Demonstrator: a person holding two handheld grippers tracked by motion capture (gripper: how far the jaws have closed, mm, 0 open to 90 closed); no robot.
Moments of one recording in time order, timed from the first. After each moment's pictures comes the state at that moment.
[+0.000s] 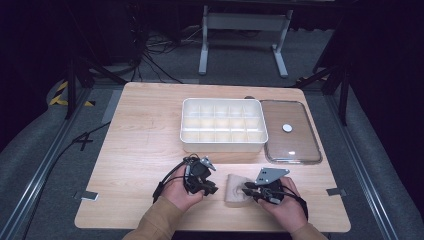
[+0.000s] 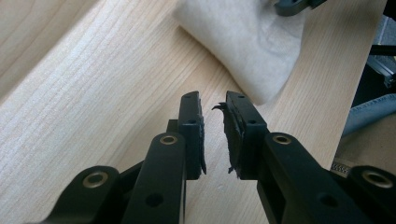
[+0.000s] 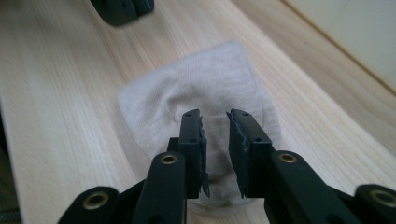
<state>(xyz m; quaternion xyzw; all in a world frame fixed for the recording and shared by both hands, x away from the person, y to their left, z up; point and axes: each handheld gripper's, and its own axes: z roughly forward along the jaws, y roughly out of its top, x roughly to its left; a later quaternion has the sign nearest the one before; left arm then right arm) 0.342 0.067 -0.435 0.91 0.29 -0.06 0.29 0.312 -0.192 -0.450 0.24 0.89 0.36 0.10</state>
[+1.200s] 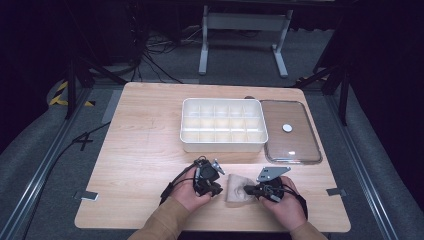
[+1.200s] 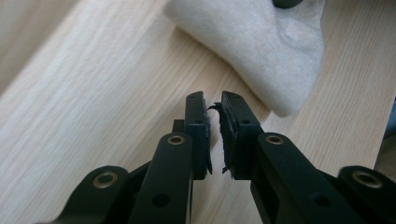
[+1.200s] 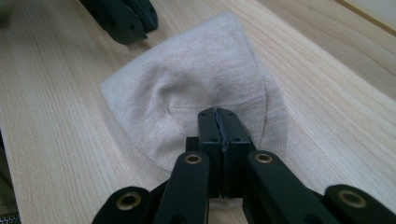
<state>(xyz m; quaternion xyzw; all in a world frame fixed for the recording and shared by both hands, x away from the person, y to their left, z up) 0.345 0.039 -0.451 0.93 0.26 -0.03 0.25 0.320 -0.198 -0.466 0.28 0.89 0.36 0.06</state>
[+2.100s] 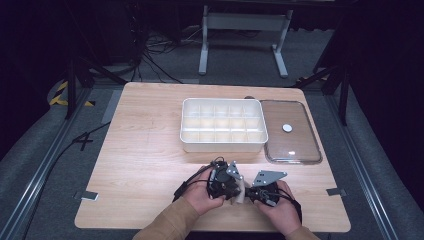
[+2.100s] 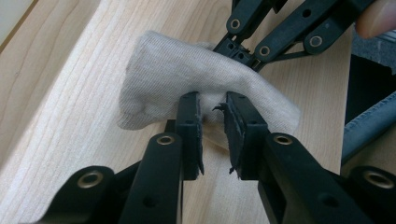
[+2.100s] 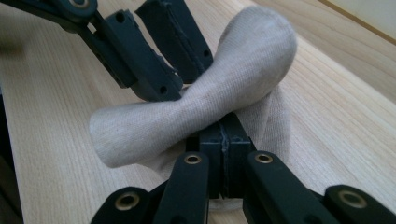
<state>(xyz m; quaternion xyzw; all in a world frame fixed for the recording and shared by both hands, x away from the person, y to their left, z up) 0.337 0.007 -0.434 0.94 0.16 -0.01 0.30 0.311 -0.185 -0.472 0.27 0.88 0.39 0.08</state>
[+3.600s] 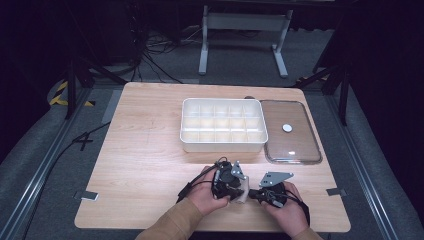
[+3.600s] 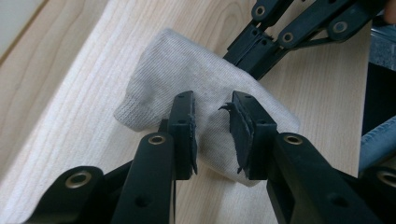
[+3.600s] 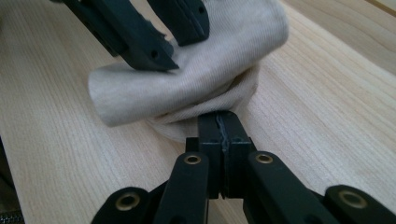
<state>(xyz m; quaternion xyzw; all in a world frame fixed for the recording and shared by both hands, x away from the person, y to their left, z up) 0.336 -0.006 -0.440 0.94 0.17 0.00 0.30 0.307 -0.205 -0.471 0.29 0.89 0.35 0.07</state>
